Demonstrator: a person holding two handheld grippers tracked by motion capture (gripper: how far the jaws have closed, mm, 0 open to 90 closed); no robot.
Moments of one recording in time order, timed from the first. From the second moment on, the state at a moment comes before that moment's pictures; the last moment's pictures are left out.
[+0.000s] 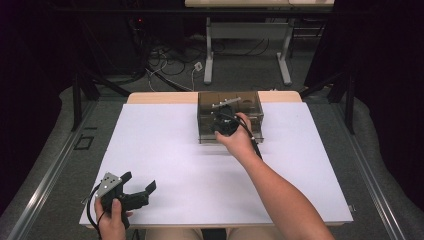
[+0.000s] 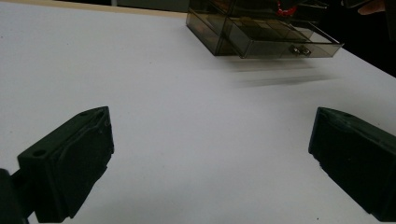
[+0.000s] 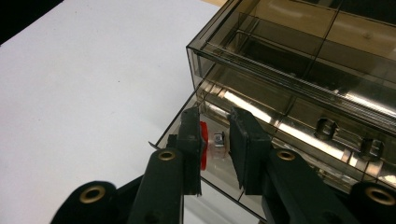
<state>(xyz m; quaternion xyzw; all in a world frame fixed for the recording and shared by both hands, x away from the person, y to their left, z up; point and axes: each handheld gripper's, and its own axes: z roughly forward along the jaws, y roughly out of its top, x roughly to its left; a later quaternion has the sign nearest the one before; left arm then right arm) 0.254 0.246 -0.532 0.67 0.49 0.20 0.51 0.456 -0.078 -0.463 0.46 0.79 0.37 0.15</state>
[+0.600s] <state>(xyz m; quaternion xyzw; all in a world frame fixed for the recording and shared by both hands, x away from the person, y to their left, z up) 0.254 0.247 -0.532 0.67 0.49 0.20 0.51 0.465 -0.074 -0.478 0.44 0.81 0.37 0.14</state>
